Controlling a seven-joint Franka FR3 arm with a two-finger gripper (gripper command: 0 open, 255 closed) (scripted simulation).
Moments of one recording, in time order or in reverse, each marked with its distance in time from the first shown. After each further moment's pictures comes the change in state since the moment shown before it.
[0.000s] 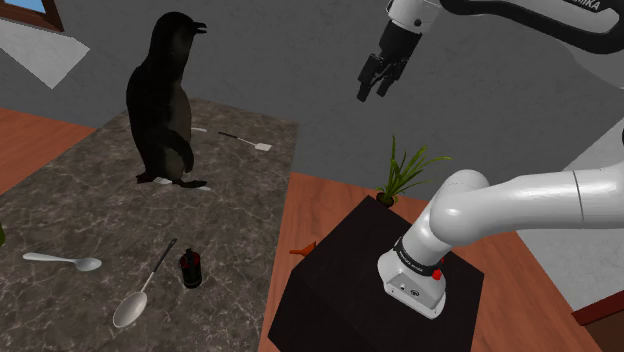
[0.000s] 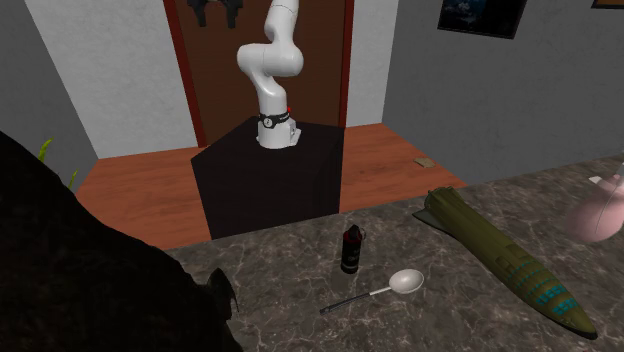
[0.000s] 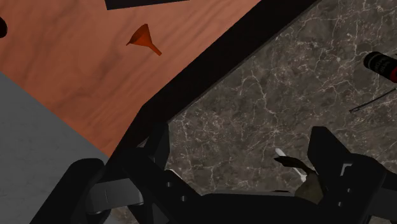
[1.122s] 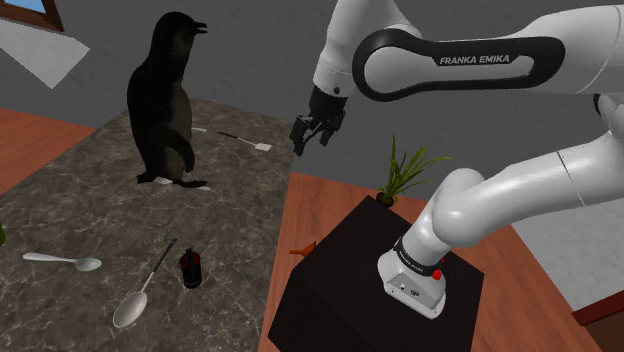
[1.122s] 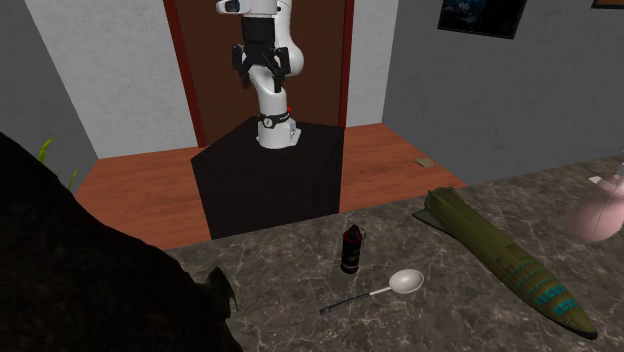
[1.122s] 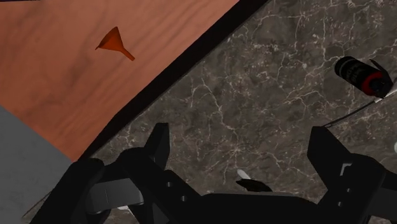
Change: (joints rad) arm 0.077 0.217 0.250 -0.181 0.131 0.384 0.242
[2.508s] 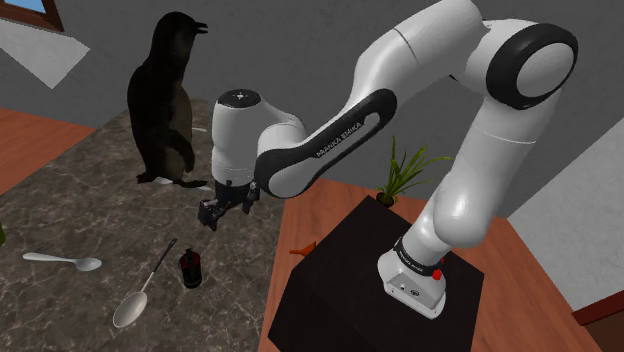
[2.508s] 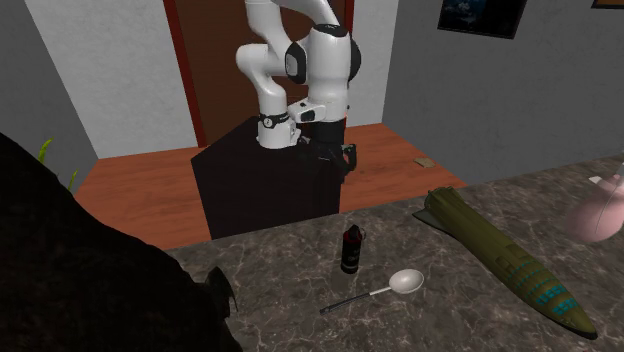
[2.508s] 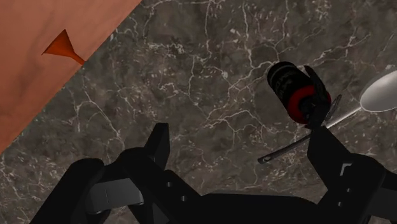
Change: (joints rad) arm 0.046 0.774 0.272 0.231 -0.312 0.461 0.528
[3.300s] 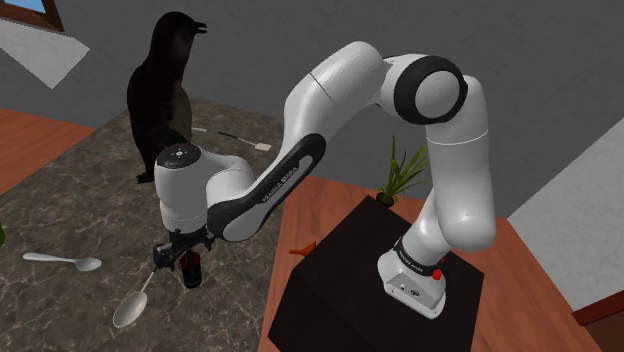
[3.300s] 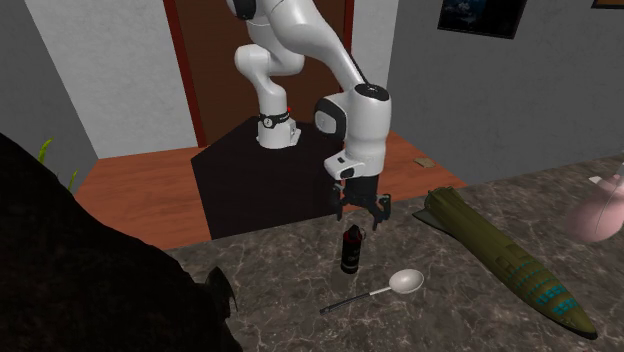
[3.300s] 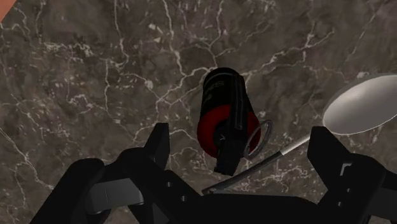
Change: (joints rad) arm 0.217 0.434 -0.112 0.334 -0.238 0.035 0.233
